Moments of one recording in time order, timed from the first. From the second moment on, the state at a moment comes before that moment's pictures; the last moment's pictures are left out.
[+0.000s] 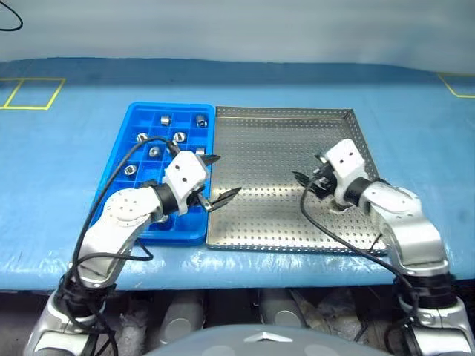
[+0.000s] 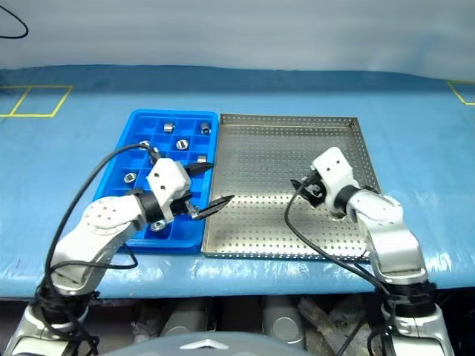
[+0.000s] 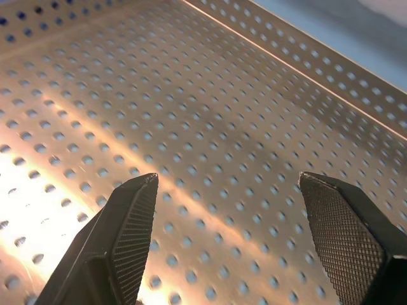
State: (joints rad) left arm -0.23 0.53 -0.21 -0.53 -0.28 0.56 -0.63; right arm -0.15 -0.58 -0.08 -0.39 0.12 0.71 0.57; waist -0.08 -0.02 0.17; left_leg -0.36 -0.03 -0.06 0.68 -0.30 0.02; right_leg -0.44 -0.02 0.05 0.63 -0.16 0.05
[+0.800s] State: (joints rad) left arm -0.23 0.52 -0.25 -0.48 -0.25 0.52 -0.68; right arm -0.05 -0.54 -0.16 -0.28 0.17 0.79 0.47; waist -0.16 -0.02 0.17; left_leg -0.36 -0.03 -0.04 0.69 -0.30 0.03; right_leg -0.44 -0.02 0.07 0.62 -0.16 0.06
